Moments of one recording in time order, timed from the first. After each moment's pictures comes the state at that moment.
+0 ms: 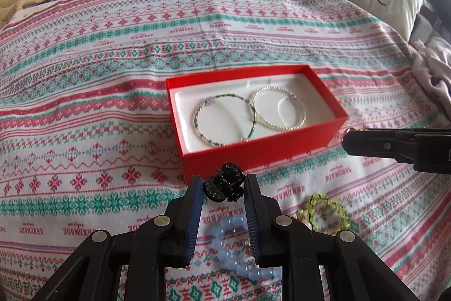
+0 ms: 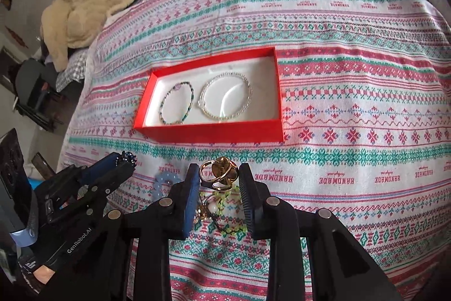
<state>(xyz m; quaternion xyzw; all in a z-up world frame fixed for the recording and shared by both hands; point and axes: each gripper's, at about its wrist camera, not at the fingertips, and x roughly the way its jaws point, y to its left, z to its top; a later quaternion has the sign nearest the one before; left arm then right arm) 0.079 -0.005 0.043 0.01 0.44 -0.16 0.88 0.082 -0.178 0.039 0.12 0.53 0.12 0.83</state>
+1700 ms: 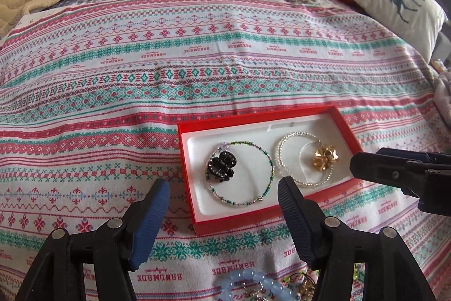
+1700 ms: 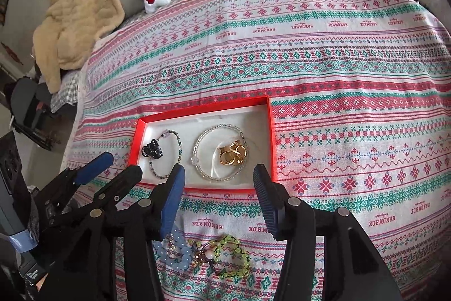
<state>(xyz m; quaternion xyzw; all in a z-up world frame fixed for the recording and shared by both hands) 0.121 -0.011 0.052 0.00 0.44 -0.12 0.89 0.121 -0.183 0.046 0.13 0.51 0.10 0.84</state>
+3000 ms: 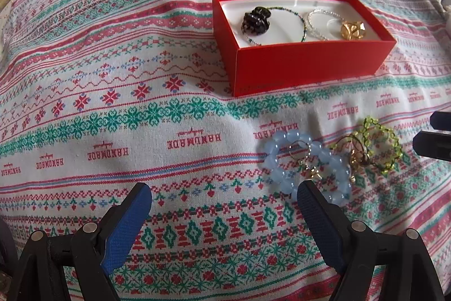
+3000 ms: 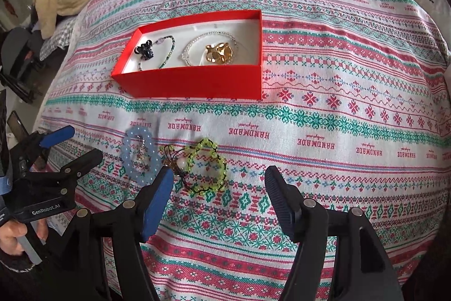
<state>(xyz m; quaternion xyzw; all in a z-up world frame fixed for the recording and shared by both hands) 0.056 0.020 -0.004 0.05 0.53 -0.10 0.84 0.039 -0.171 0.007 0.03 0.57 0.10 0.82</state>
